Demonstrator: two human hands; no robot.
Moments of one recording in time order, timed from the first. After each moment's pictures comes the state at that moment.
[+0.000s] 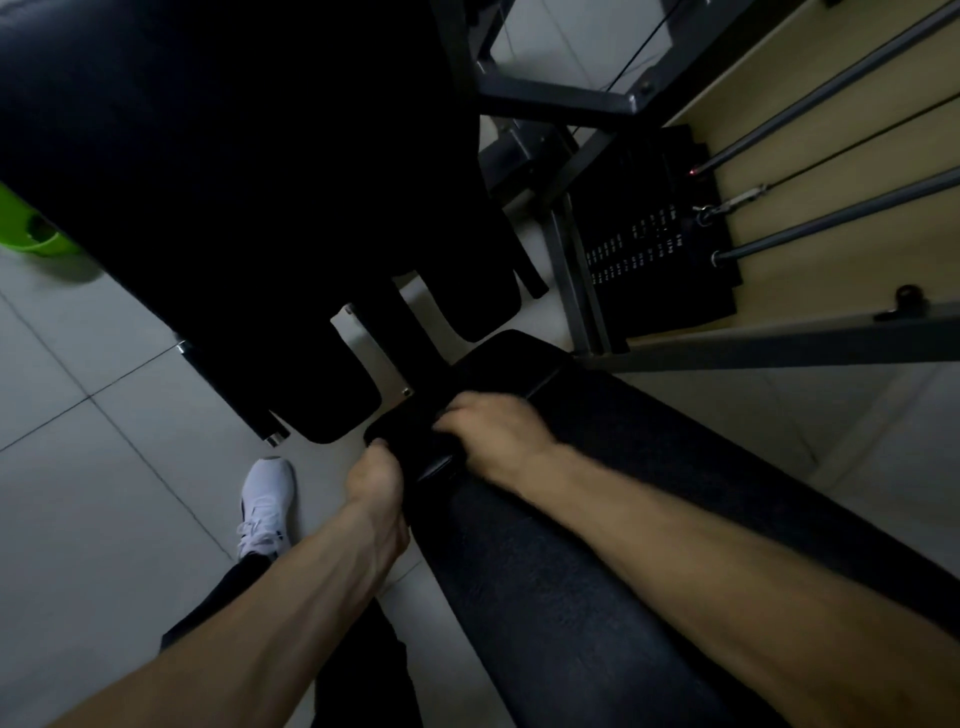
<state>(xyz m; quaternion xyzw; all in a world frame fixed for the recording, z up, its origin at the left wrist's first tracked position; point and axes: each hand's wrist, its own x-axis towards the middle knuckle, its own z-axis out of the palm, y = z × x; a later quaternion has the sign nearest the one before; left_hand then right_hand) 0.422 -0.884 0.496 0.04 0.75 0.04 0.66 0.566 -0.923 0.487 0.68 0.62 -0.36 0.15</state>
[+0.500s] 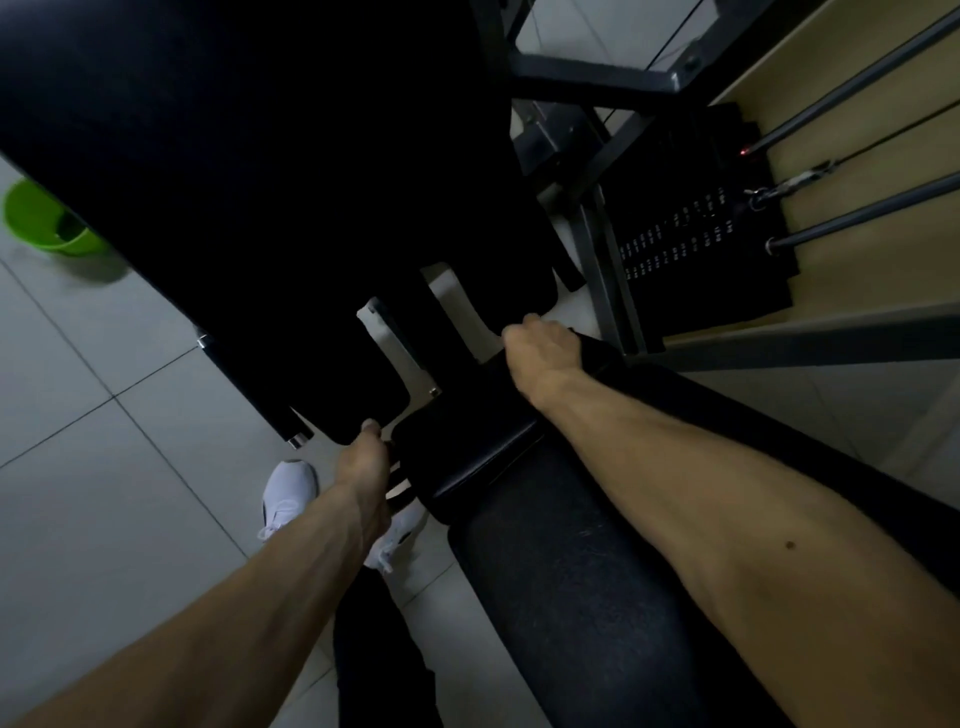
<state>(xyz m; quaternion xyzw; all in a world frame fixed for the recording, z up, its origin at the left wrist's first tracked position) 0.383 -0.859 0.429 0.08 0.74 0.01 0.67 0.604 -0.860 0.415 0.77 0.48 -0.28 0.30</state>
